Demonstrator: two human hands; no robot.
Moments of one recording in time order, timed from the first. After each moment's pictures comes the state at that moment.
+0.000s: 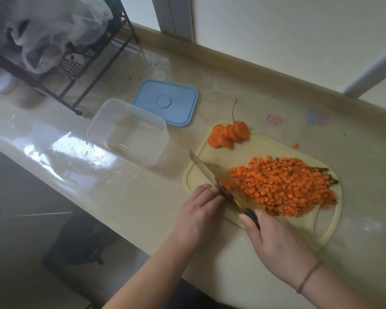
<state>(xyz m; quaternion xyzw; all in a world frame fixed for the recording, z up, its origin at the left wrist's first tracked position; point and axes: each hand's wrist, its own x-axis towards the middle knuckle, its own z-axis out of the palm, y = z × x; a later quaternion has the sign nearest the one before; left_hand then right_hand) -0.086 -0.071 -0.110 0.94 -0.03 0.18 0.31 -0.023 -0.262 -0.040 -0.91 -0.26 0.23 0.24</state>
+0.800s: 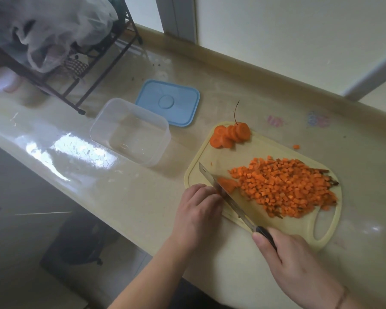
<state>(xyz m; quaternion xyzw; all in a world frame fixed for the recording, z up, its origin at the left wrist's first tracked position) -0.088 -0.072 -0.112 0.93 0.03 0.23 0.30 -0.037 -0.288 -0.029 -0.89 -0.24 0.27 0.28</state>
